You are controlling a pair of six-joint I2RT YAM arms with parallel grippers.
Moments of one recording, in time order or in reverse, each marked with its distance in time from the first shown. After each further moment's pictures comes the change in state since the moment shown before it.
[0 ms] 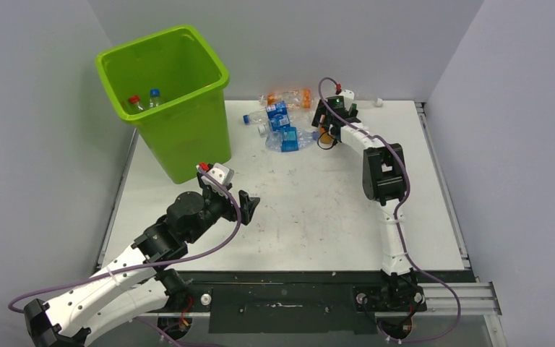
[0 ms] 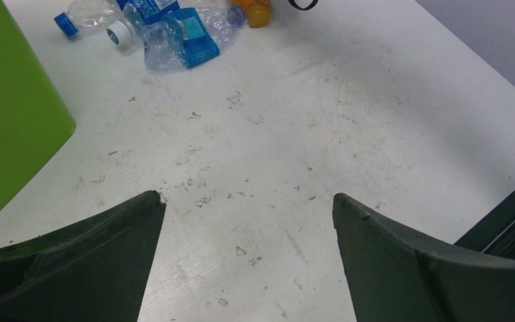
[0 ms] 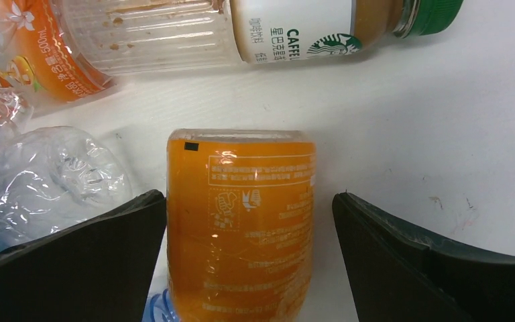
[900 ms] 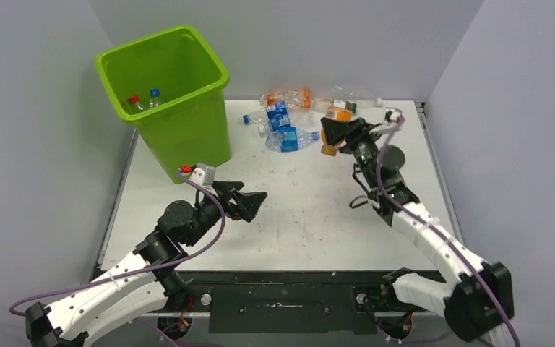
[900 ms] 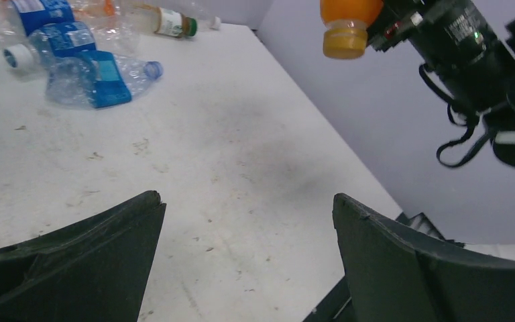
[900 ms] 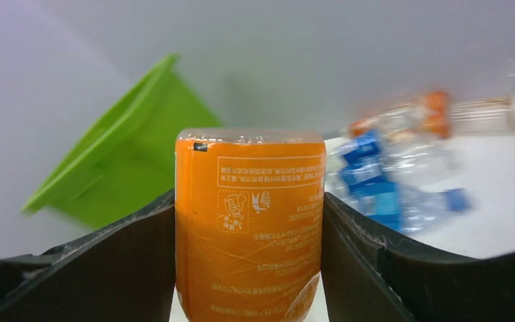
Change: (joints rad) left arm -0.006 -0.066 -0.098 0.244 0.049 -0.263; right arm 0.128 -1.278 -1.126 0.585 -0.213 0.255
